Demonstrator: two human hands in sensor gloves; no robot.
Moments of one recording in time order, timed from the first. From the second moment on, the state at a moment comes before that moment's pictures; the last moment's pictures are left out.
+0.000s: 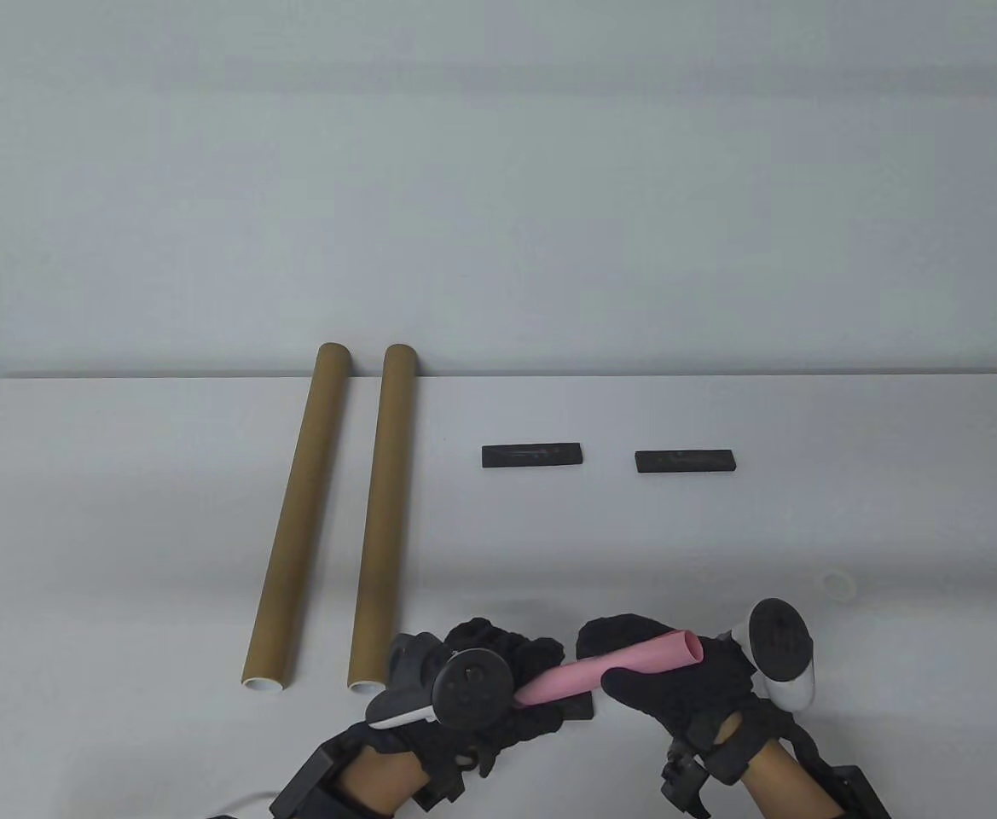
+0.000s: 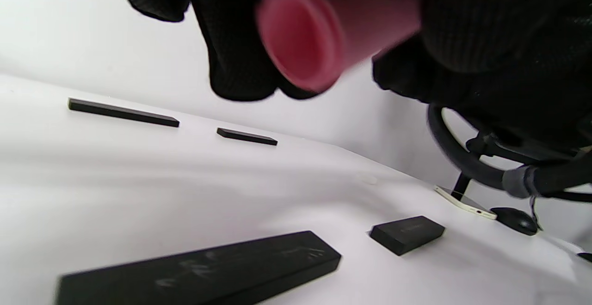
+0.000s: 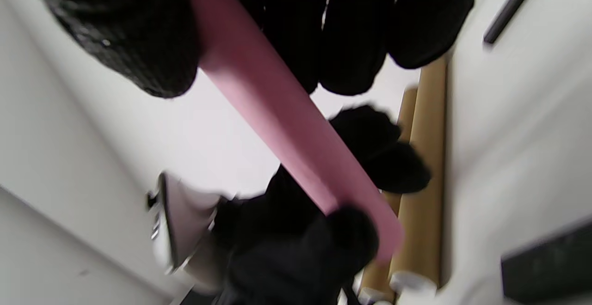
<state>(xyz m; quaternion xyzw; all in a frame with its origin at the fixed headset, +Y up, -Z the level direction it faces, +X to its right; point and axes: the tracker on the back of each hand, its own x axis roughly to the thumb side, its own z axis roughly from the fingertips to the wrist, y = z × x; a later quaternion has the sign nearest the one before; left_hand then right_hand) -0.072 -0.690 -0.289 0.00 -0.34 0.14 0.93 0.192 -0.694 -0.303 0.30 0.03 0.75 0.59</state>
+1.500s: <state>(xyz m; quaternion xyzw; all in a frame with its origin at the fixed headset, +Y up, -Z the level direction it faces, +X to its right) -0.275 -0.734 -0.462 -0.25 0.29 -0.03 0.93 0.224 -0.660 -0.288 0.20 -0.20 0.92 0.28</state>
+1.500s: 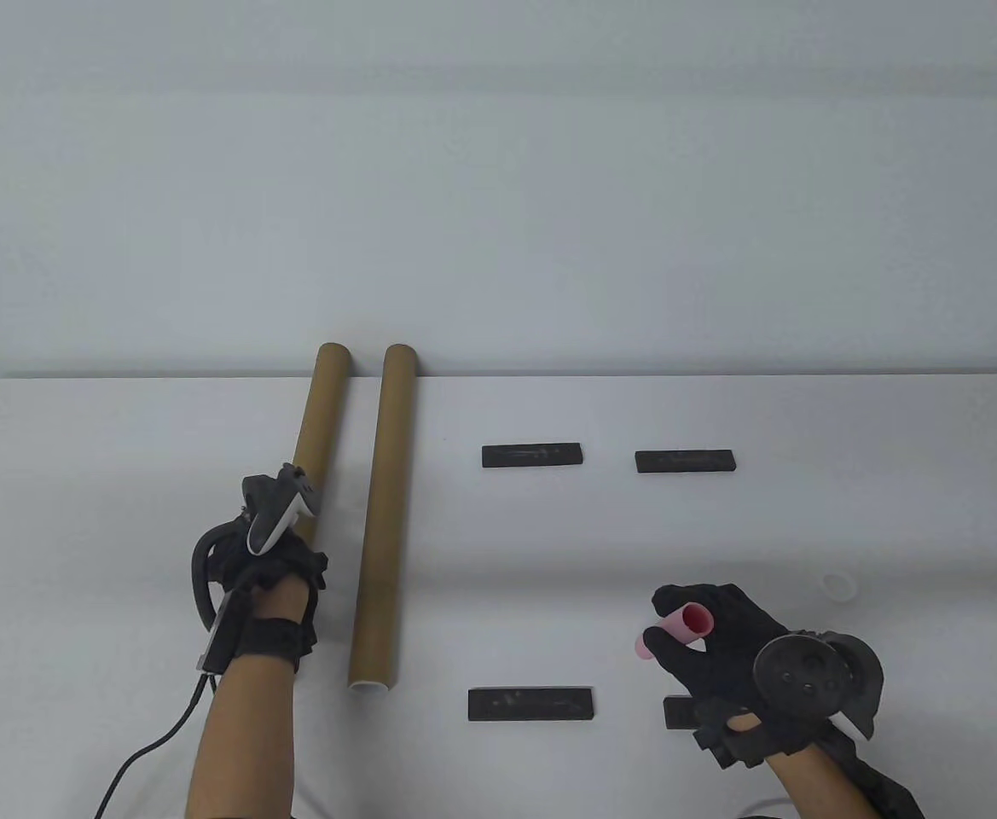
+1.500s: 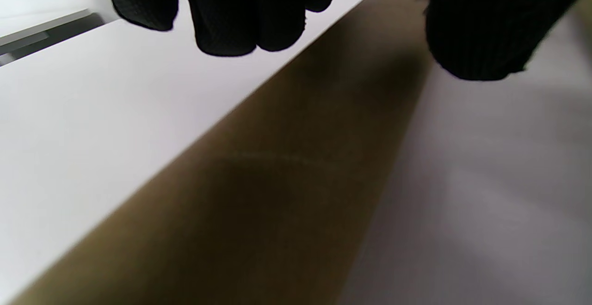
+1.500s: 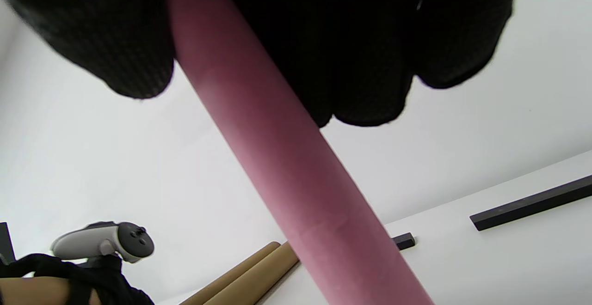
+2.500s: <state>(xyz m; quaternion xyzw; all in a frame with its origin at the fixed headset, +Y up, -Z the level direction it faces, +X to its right) -0.268 -0.653 -0.399 0.01 0.24 -0.02 0.97 0.235 -0.655 -0.288 0.19 -0.20 0.90 0.32</state>
